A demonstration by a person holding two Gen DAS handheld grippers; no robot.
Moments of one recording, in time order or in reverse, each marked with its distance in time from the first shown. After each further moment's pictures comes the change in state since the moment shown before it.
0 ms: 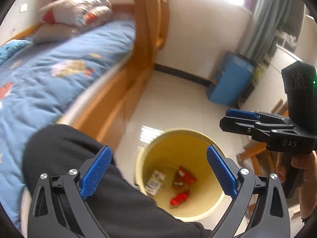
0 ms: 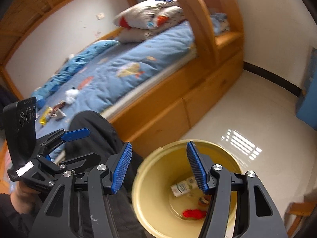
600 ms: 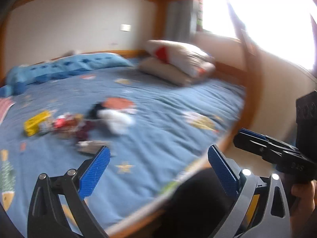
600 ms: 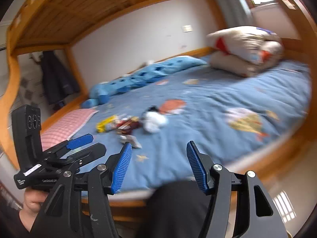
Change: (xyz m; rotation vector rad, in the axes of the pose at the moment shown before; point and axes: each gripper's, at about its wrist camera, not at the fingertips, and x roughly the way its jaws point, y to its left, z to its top) left arm -0.171 0.163 -0.022 -0.342 -0.364 0.555; right arm 0.110 0.209 0.087 -0.335 -0.112 0.479
